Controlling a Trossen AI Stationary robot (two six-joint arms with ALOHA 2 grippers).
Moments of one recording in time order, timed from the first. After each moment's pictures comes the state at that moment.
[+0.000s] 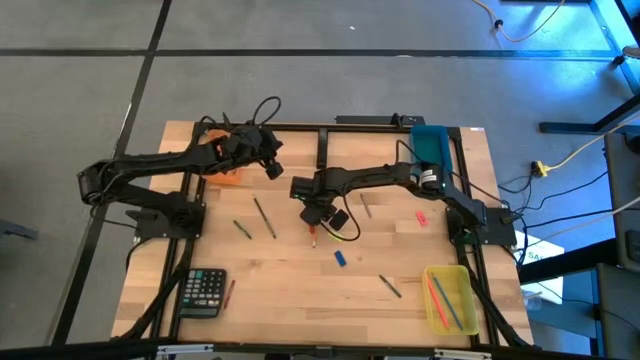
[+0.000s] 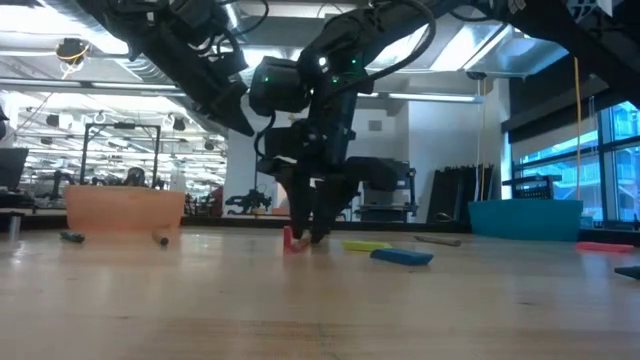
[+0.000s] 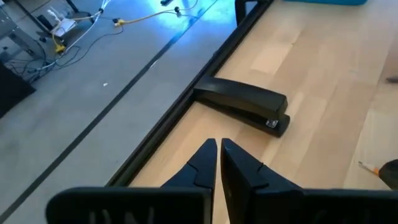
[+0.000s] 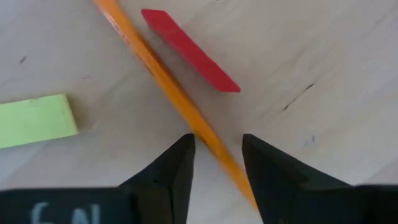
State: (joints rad) left arm 0.47 1.19 0.72 -0.09 -0.27 0.10; right arm -0.08 2.35 1.83 -0.88 -0.06 -0.98
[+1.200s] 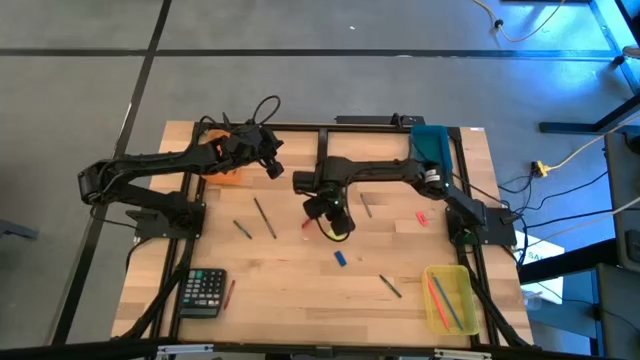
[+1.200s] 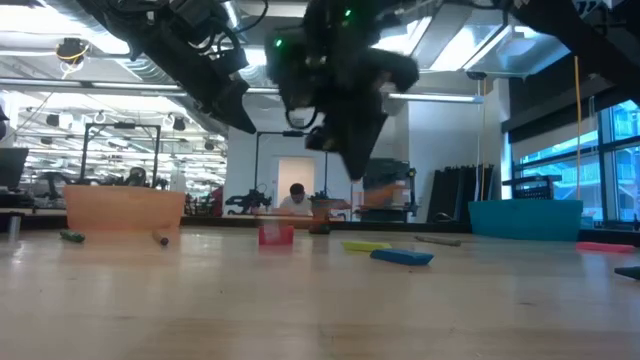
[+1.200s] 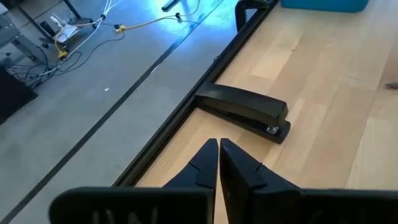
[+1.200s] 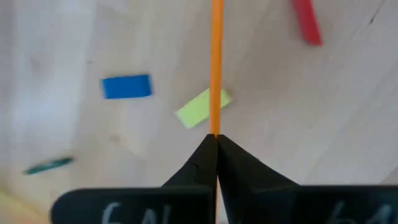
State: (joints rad) left arm 0.47 1.19 0.72 -0.07 -0.27 0.11; right arm -0.08 2.29 2.05 -1.37 -0.30 -0.46
